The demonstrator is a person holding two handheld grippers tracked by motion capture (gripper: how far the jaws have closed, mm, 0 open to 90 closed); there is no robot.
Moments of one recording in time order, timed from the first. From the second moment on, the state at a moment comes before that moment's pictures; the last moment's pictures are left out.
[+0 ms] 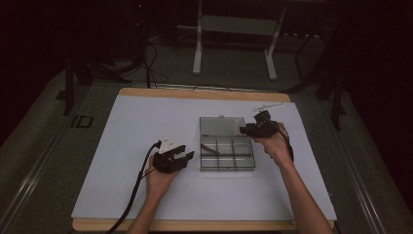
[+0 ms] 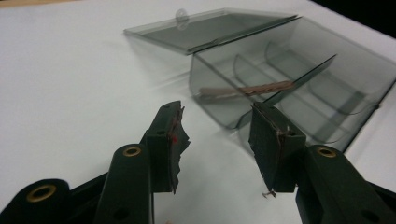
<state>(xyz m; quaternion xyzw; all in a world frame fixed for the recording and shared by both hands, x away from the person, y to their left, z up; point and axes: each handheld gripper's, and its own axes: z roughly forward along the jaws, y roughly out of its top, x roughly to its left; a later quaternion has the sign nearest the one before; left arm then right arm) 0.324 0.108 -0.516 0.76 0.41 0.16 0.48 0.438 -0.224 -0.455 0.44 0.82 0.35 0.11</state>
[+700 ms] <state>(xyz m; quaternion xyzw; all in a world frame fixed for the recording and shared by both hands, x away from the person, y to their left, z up) 0.318 0.077 -0.512 0.78 0.40 0.13 0.47 0.443 -0.235 -0.467 0.46 0.81 0.36 0.10</state>
